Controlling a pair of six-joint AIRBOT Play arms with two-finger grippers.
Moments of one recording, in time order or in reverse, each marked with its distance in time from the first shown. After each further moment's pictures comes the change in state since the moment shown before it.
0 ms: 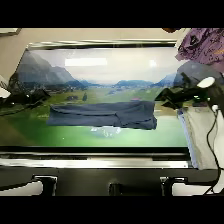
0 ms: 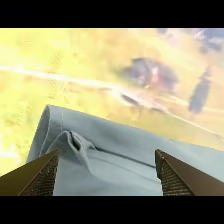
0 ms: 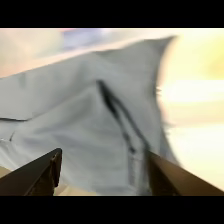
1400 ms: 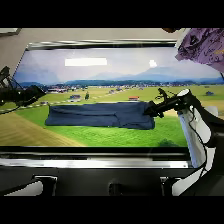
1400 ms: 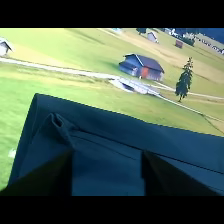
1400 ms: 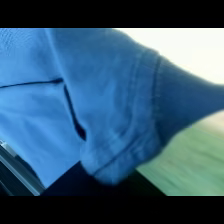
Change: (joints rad) left arm -0.006 0.084 0.032 0.009 -0.094 -0.004; right arm 0.096 -0.299 0.010 0.171 0.092 -0.219
